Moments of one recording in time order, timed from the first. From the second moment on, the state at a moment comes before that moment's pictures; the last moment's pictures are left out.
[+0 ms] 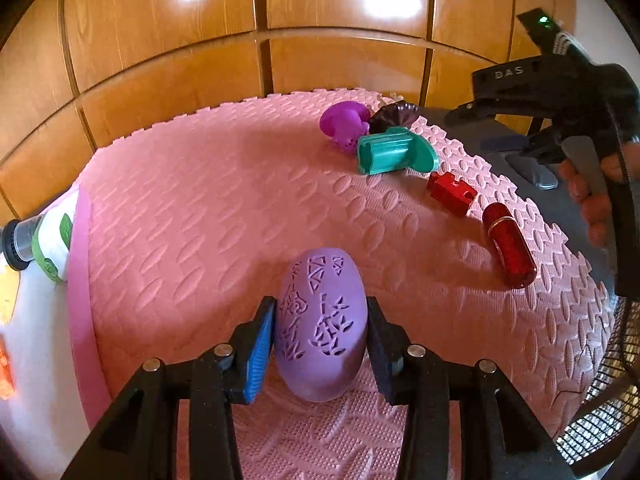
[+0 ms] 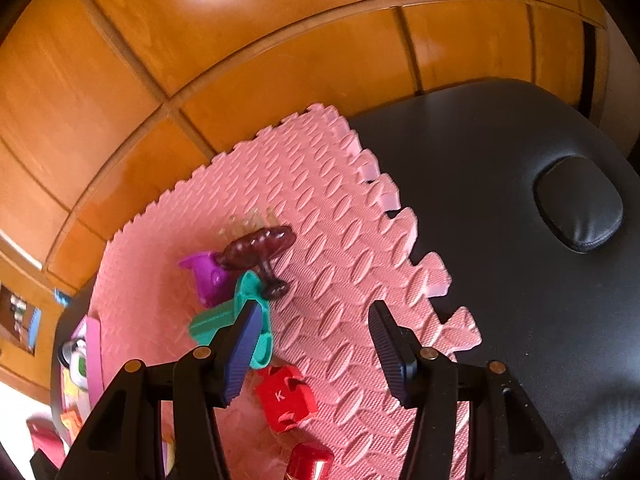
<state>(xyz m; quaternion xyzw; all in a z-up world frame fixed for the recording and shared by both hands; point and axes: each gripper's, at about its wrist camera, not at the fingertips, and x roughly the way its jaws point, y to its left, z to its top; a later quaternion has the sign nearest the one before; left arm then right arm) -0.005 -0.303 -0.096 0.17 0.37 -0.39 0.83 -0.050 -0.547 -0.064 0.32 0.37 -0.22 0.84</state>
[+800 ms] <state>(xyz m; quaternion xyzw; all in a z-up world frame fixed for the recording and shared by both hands) -0.004 -0.295 -0.094 0.15 0.36 -0.39 0.83 0.004 -0.527 -0.081 0.26 0.43 -0.16 0.85</state>
